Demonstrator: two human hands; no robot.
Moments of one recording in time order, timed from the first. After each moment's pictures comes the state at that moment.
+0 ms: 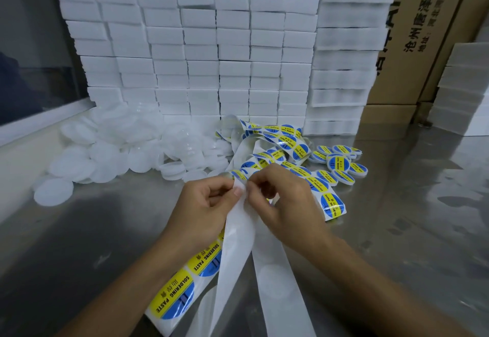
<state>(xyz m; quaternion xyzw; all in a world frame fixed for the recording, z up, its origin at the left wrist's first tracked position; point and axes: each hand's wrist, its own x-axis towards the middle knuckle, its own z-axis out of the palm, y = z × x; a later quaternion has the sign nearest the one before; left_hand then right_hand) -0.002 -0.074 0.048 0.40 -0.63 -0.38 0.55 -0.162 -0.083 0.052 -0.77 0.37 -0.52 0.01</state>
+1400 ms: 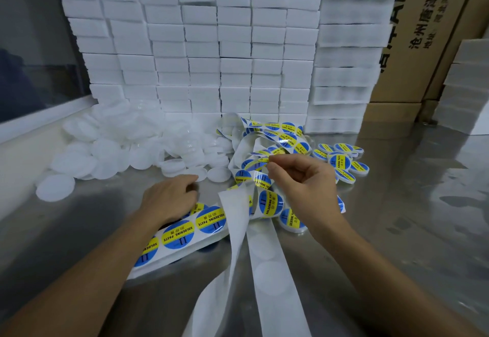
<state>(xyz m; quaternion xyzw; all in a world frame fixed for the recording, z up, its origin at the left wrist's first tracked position) 0.062 -0.151 0.022 0.71 -0.68 -0.08 0.16 -0.182 -0.096 0.058 -0.58 0.40 -0.64 0.31</state>
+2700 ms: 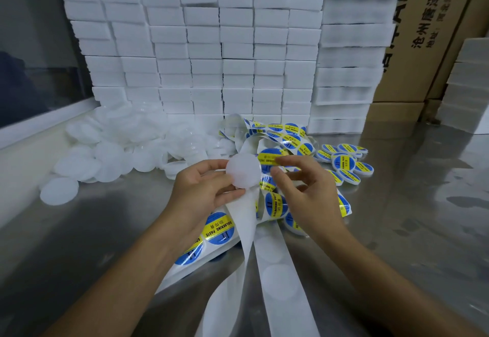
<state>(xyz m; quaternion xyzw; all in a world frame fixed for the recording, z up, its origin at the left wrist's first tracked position) 0.001 -0.093 0.065 0.40 -0.43 -0.54 0.60 -0.179 -0.099 0.047 -0.61 0.44 -0.62 0.22</state>
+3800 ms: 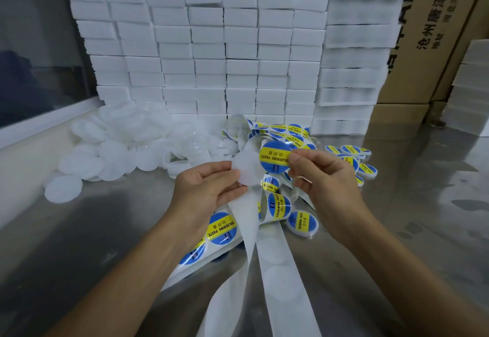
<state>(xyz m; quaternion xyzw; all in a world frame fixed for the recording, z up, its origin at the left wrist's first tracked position) 0.000 -0.096 0.061 0.38 -0.39 -0.56 0.62 -0.195 -0.094 0.074 -0.52 0.38 -0.63 0.43</state>
